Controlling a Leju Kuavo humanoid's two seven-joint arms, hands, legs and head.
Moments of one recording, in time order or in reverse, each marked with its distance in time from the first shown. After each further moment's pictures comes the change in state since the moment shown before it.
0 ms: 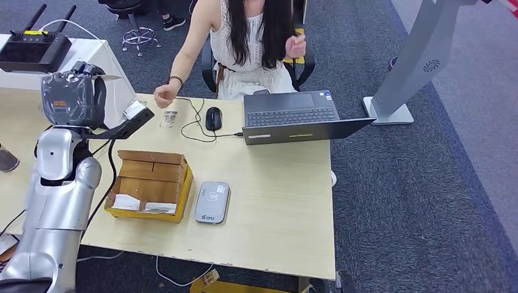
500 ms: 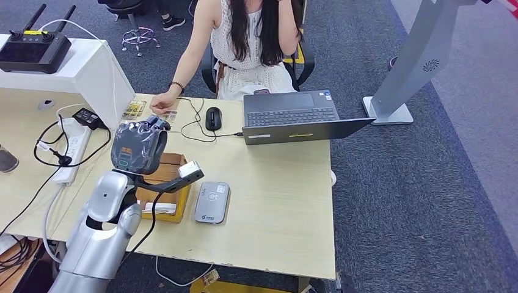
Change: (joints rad) left arm 0.250 -0.085 -0.180 -0.171 -0.032 -0.125 -0.024; right arm 0.009 -0.002 0.034 0.003 -0.064 -0.014 0.005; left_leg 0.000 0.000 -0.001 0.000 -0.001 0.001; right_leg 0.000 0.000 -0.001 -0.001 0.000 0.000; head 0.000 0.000
